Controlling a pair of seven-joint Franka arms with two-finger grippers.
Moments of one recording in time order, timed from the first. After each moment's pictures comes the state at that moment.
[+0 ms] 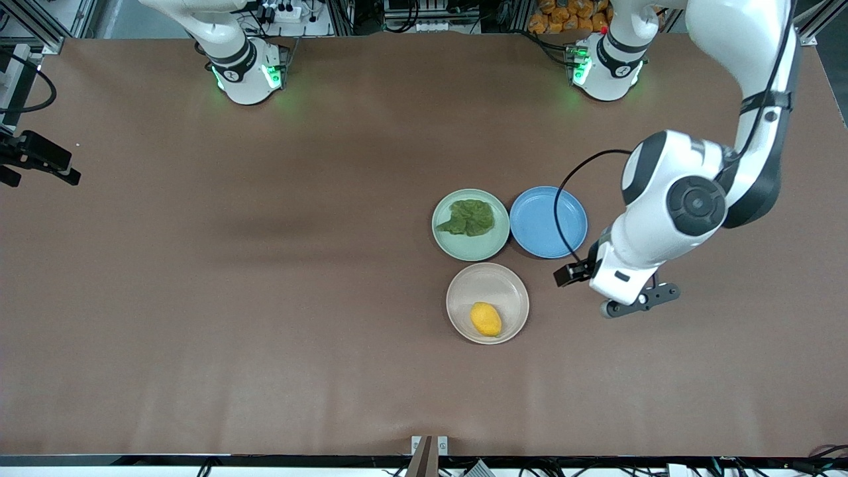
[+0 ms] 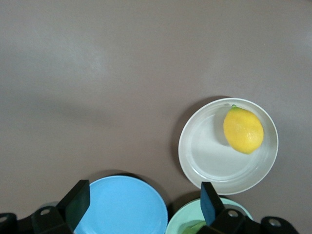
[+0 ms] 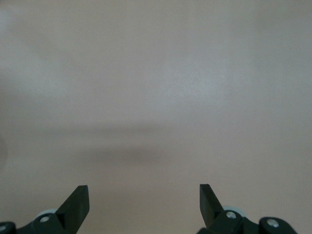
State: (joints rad) left arm -0.20 0.50 -0.18 -1.47 0.03 1.97 -0.67; right arm -0.04 0.00 -0.05 -1.53 0.04 1.57 -0.08
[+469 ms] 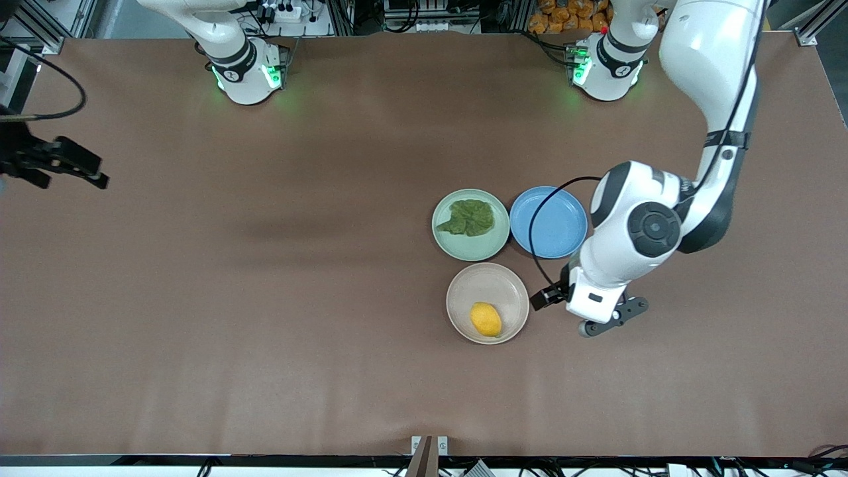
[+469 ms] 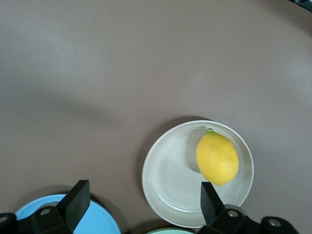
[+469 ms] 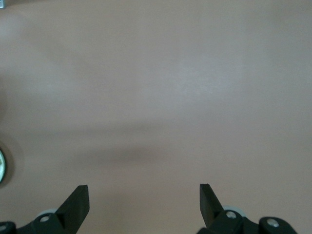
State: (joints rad) left arm -0.24 0.61 -0.18 -1.44 0.03 2.12 -0.84; right arm 0.06 0.02 -0.03 -1.53 0.04 1.59 0.07
